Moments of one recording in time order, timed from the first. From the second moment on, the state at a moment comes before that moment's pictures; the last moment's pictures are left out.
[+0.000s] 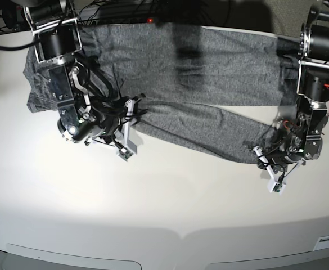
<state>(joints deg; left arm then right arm) -25.8 -17.1 10.1 44.3 -13.1 -24.7 30.2 9.6 14.2 -12.2 80.3 14.8 34.6 -58.1</state>
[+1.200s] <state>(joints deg) -20.5 -26.5 10.5 69.0 -27.0 -24.6 50.6 11.2 18.4 -12.2 93.1 14.9 34.6 -64.2</state>
